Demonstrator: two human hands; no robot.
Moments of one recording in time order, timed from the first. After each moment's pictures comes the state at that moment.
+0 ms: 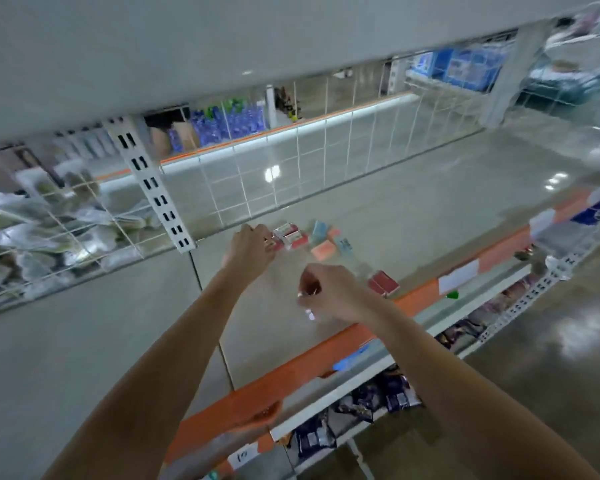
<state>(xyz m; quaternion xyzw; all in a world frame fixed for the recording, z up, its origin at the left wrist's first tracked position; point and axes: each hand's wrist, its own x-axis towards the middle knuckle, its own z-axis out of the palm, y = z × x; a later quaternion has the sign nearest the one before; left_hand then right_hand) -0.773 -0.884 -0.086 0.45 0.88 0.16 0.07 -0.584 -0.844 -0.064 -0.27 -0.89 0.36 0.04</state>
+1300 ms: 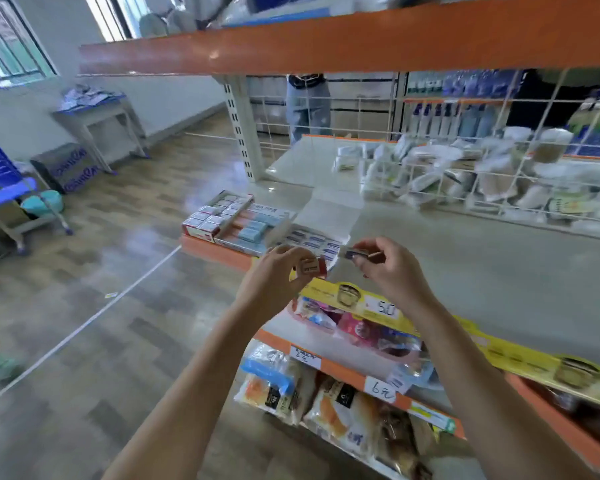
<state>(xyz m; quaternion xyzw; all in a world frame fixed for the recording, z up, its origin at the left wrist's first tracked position) -0.791 -1.573 -0.017 0.16 0.96 0.22 -0.10 -0.793 -1.374 -0.030 0.04 -0.84 0.53 0.10</state>
